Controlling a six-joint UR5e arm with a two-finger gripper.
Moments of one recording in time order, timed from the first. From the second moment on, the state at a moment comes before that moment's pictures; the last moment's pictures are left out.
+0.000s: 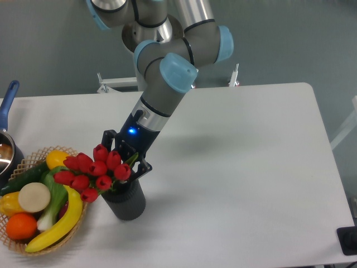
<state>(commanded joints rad) 2.39 -1.82 -1.86 -0.65 0.80 0.99</state>
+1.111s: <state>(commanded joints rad) 2.46 -1.78 -1.73 -0.65 0.64 0.78</state>
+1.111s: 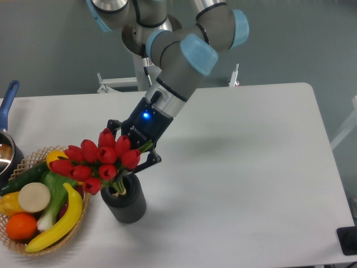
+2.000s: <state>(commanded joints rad) 2.46 -1.68 -1.75 -0.66 0.56 0.64</state>
